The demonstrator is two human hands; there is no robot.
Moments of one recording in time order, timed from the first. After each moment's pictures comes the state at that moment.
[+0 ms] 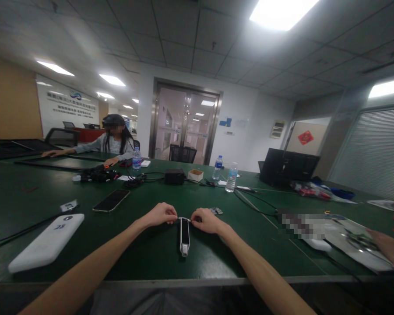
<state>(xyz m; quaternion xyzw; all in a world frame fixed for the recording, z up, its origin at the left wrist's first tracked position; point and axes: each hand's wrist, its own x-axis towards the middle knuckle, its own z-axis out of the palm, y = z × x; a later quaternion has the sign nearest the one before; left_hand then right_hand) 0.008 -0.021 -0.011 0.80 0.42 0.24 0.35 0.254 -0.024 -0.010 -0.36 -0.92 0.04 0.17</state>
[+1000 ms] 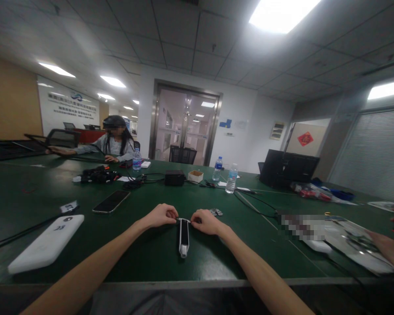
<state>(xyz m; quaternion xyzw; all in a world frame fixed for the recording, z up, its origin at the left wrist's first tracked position) 0.013 -0.034 0.005 0.80 0.45 0.24 0.30 0.253 -0.026 -0.008 -0.37 -0.91 0.04 0.16</state>
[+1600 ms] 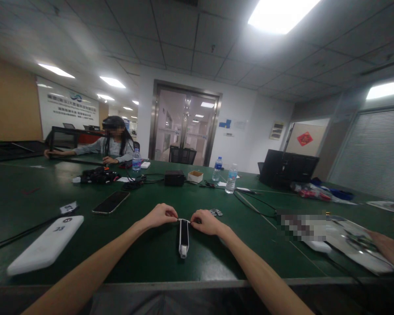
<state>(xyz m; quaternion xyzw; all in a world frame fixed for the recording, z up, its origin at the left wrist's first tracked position) 0.010 -0.027 -0.002 0.83 0.44 0.25 0.25 0.254 -0.022 -0.012 -0.37 -0.91 0.04 0.17</state>
